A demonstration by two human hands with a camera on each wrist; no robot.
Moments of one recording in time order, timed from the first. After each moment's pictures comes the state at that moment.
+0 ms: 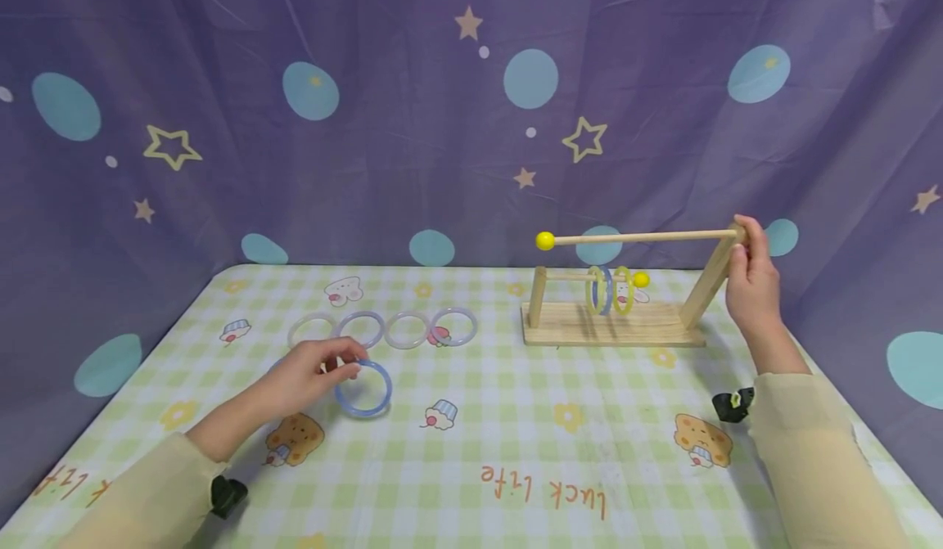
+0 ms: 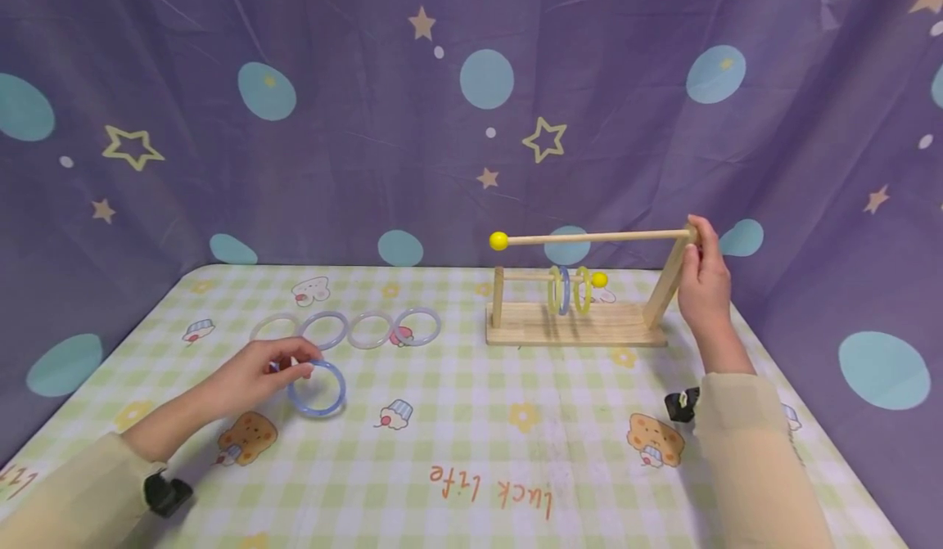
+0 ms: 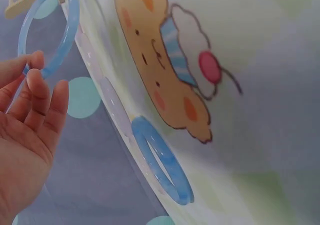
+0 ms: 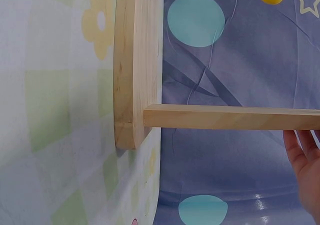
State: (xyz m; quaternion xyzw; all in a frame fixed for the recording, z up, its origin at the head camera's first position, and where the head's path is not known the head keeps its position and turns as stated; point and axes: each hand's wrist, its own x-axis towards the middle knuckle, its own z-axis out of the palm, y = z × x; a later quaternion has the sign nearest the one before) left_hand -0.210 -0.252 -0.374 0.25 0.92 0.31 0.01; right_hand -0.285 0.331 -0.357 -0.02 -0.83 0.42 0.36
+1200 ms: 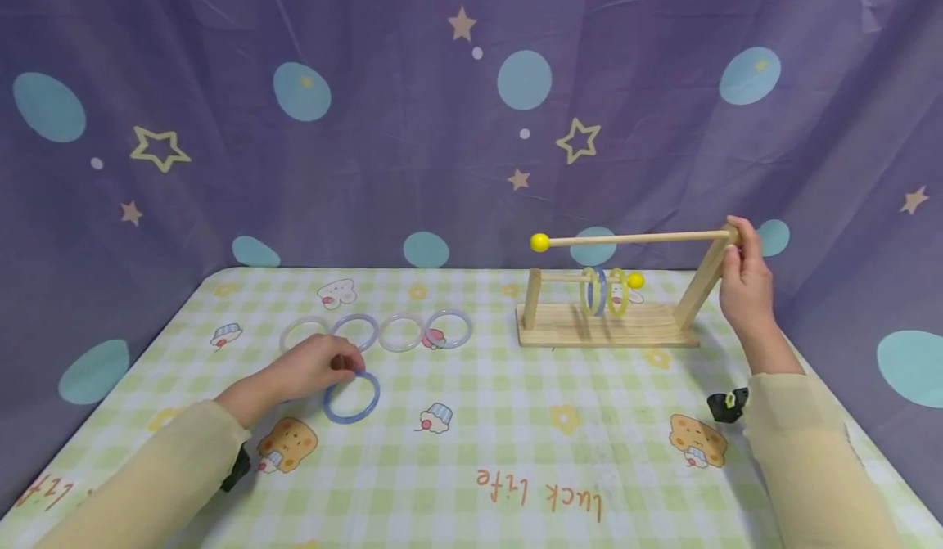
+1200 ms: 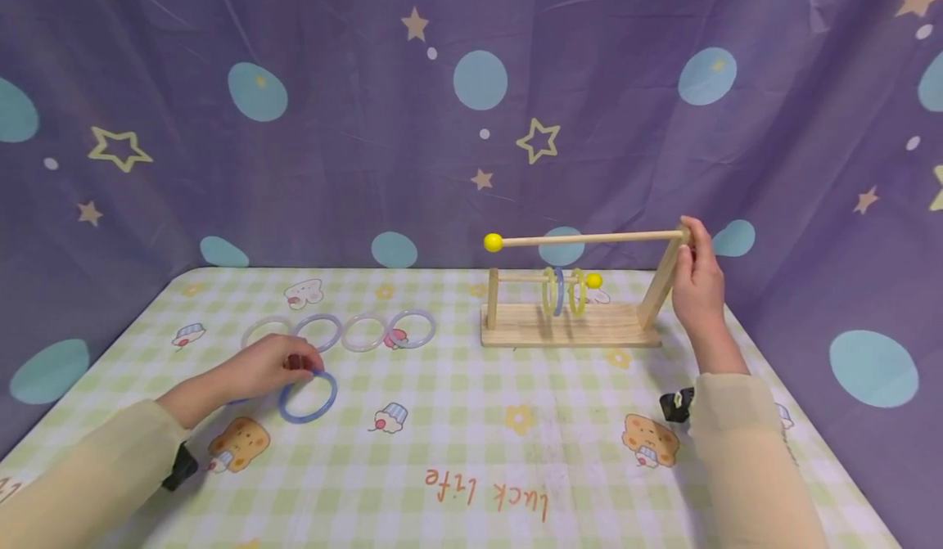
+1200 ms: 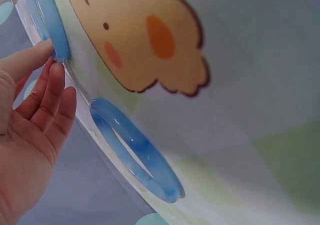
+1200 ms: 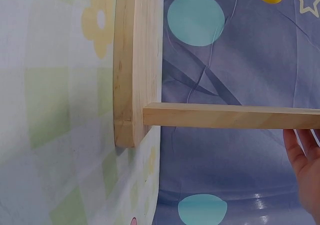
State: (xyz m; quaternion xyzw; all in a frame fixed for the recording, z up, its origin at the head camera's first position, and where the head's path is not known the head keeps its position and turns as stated) left_hand -0.256 -0.257 -0.393 0.29 0.93 0.22 0.06; right_hand -0.285 0.333 -0.357 -0.02 -0.84 0.41 0.36
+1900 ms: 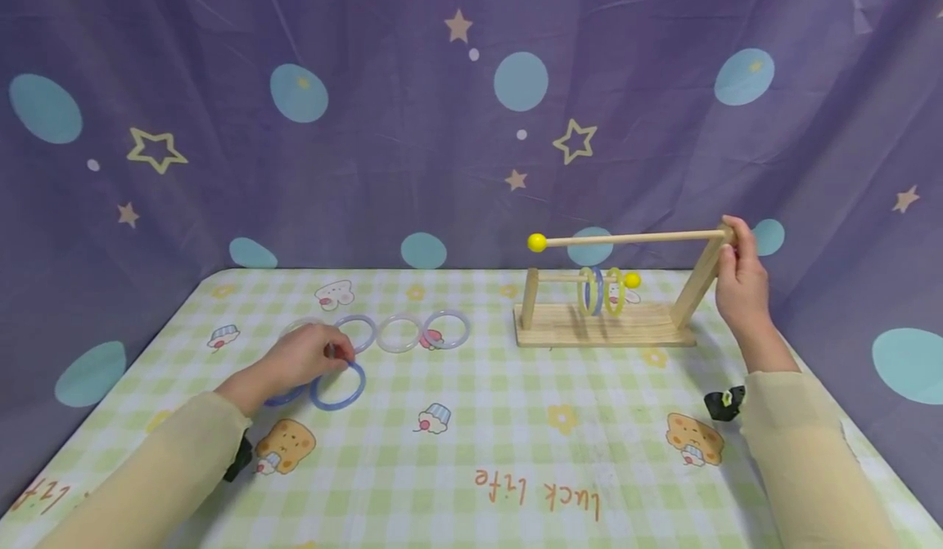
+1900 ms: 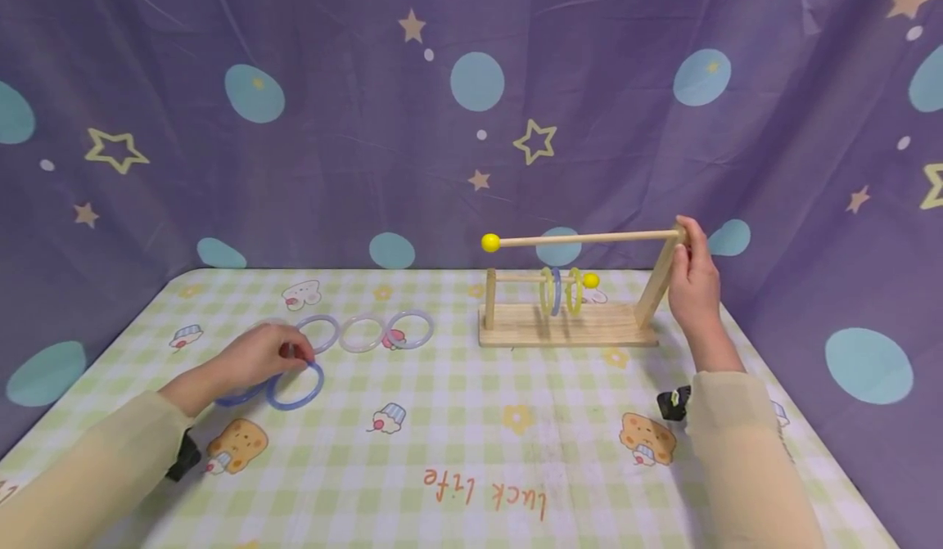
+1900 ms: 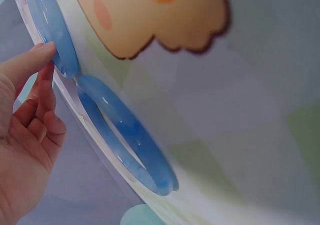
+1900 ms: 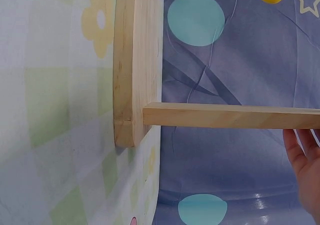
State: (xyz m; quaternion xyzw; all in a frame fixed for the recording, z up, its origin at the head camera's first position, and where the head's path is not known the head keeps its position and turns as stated) left_hand -0.268 -0.265 -0.395 0.25 0.95 0.19 0.00; right_hand -0.284 0.333 -0.357 -0.01 -0.84 0.41 0.37
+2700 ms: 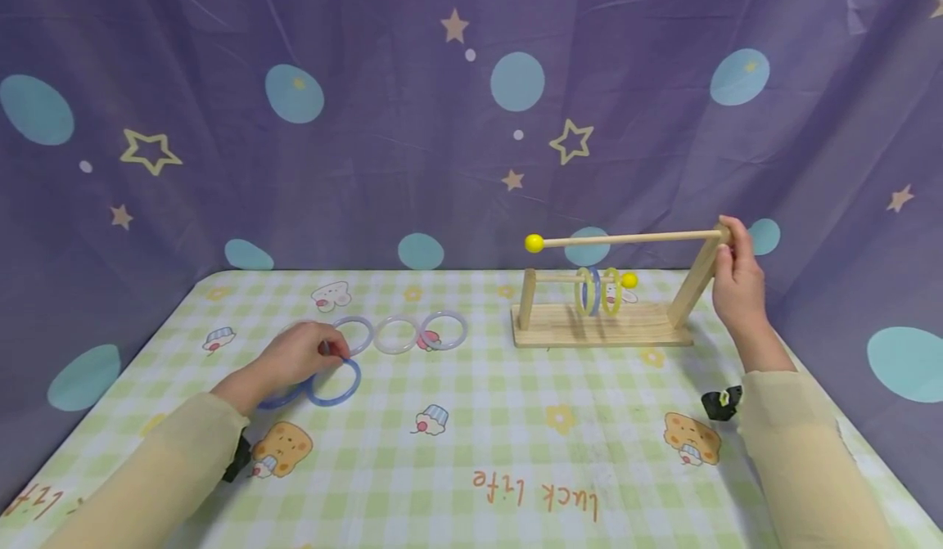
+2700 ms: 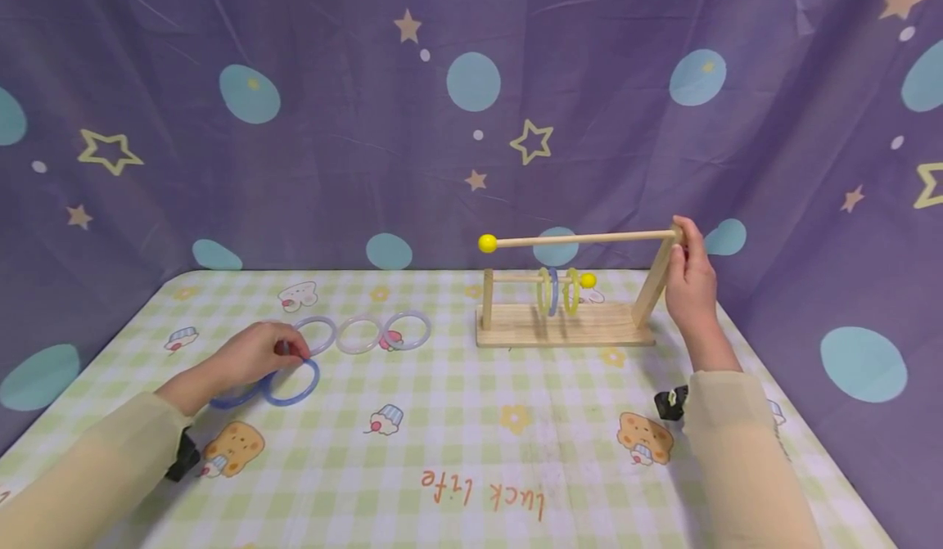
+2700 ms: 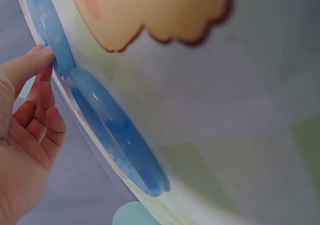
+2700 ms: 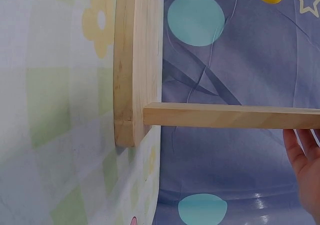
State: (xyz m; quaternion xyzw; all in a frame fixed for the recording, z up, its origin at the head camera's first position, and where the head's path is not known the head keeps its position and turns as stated) left_hand -0.274 -0.268 -0.396 0.24 0.95 0.20 -0.01; right_hand -0.283 0.333 -0.357 -0.01 -0.84 0.41 0.36
